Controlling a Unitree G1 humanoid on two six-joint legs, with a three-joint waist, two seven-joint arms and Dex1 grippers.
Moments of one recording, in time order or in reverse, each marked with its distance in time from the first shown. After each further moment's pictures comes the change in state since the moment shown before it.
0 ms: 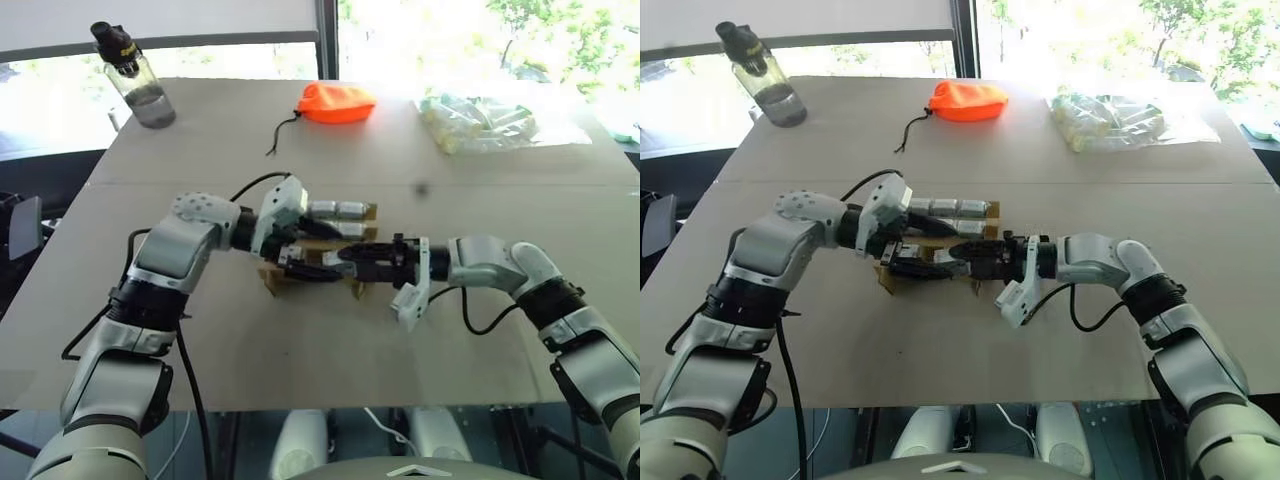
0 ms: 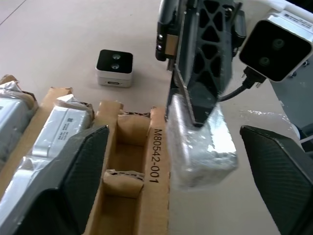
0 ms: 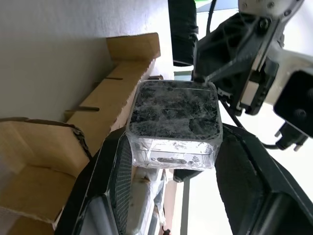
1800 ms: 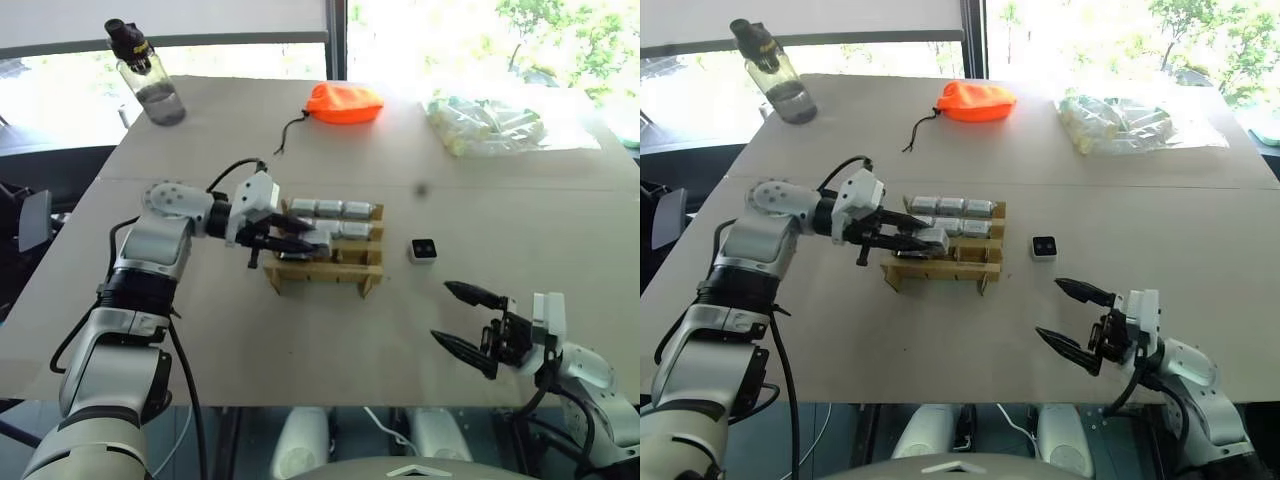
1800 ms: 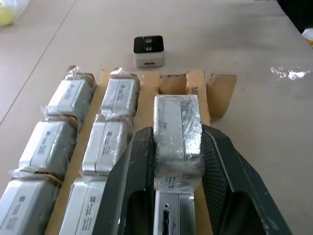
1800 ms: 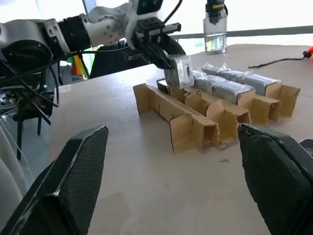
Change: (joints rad) left arm -0.038 0.009 0.069 0.284 0.099 -0.435 -0.123; right arm 0.939 -0.075 -0.385 -0.632 1.567 0.941 0.947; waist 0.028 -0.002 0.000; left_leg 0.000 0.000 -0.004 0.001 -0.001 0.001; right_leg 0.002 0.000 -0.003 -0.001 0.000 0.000
